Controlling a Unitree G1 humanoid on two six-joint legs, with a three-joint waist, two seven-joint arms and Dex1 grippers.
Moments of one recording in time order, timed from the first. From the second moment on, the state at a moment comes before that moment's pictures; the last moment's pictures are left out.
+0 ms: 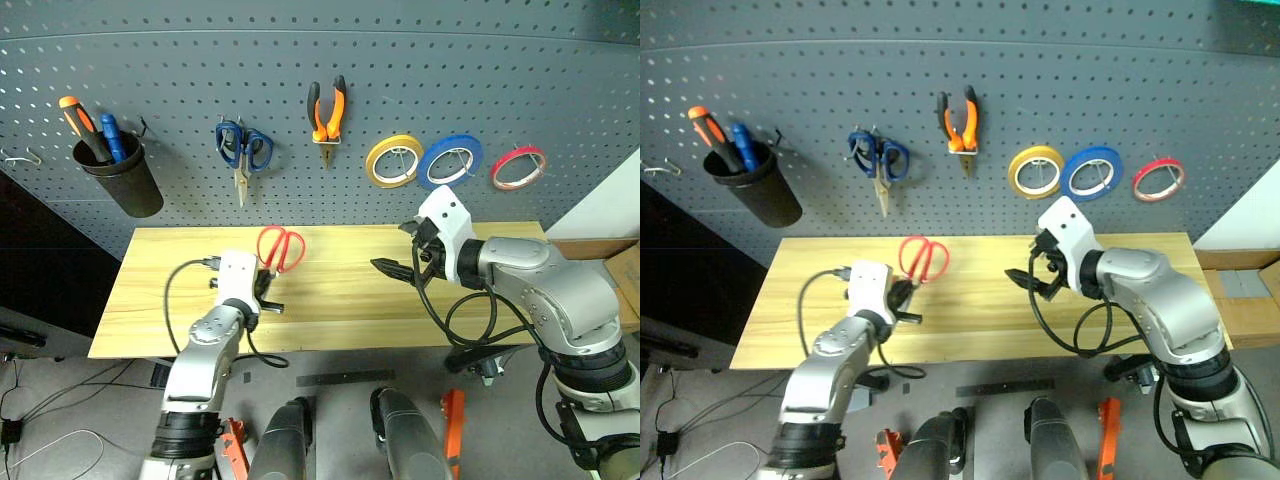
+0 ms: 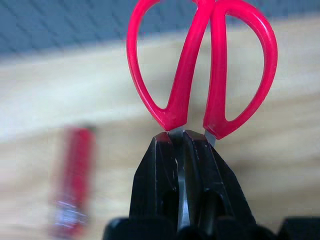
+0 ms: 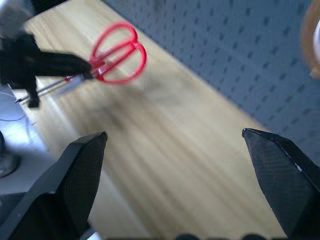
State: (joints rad) left arm -0.12 0.32 0.05 -0.21 -0.07 0.43 -0.21; right arm -0.59 -0.58 0.14 -0.49 0.36 0.98 0.61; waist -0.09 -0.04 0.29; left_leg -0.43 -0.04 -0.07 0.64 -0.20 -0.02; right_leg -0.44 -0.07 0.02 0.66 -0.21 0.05
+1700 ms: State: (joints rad) left arm -0.30 0.33 0.13 -0.16 -0.09 0.34 -0.19; right arm -0.70 -0.46 0.12 -0.43 0.34 0.73 0.61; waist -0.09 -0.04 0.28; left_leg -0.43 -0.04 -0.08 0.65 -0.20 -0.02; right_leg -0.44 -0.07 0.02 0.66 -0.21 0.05
